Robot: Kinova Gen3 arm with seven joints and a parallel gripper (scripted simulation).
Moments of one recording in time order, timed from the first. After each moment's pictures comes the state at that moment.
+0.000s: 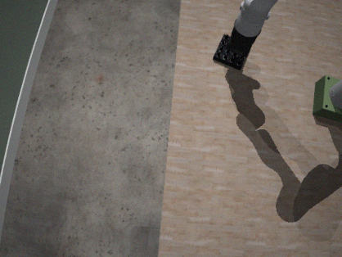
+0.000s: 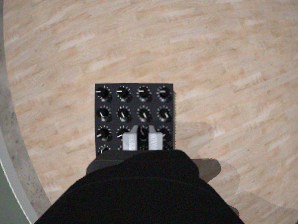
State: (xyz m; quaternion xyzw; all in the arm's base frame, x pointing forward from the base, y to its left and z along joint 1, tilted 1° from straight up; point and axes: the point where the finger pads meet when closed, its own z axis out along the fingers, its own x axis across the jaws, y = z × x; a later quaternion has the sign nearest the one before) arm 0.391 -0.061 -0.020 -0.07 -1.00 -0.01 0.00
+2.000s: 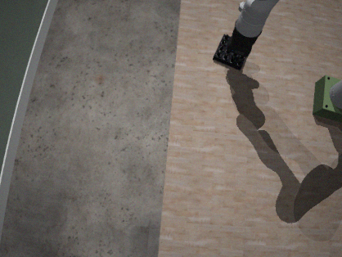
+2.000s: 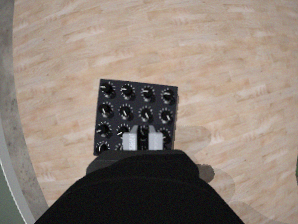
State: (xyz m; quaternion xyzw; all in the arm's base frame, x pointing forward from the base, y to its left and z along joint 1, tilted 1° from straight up) arm 0.391 -0.061 -0.020 -0.02 -1.00 -0.01 0.00
